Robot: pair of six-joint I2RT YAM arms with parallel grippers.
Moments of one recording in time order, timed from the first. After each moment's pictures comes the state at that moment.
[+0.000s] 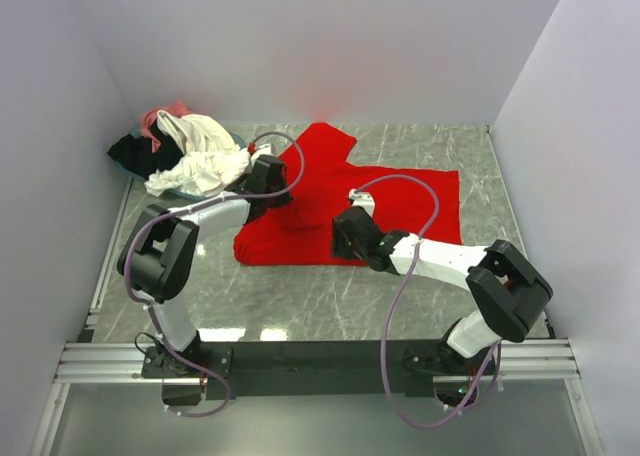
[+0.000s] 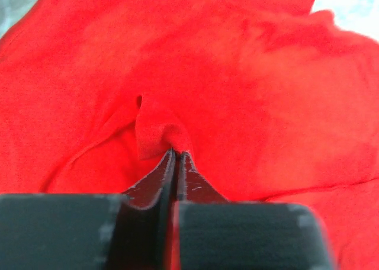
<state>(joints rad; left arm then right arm) -0.49 1.77 1.09 0.00 -0.18 -0.67 0.79 1.51 0.79 -0.12 0.28 0.67</state>
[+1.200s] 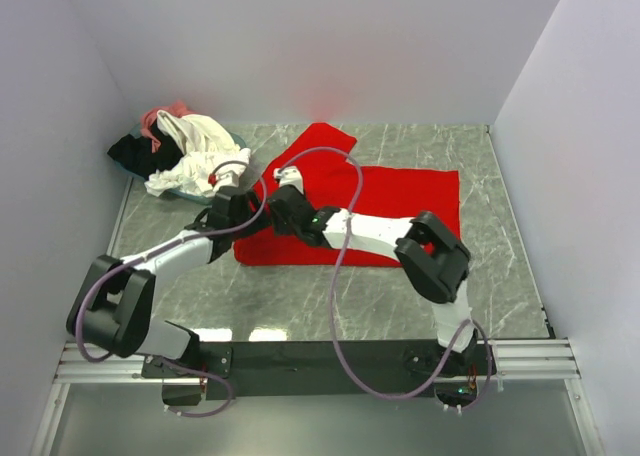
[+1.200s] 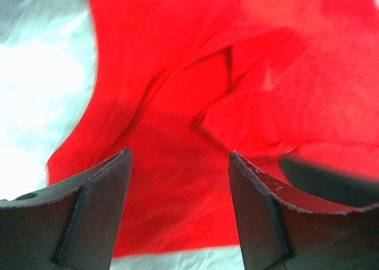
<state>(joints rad) -0.39 1.41 0.71 0.04 -0.13 -0.72 0.94 1.96 1.37 -0.13 0.39 0.46</state>
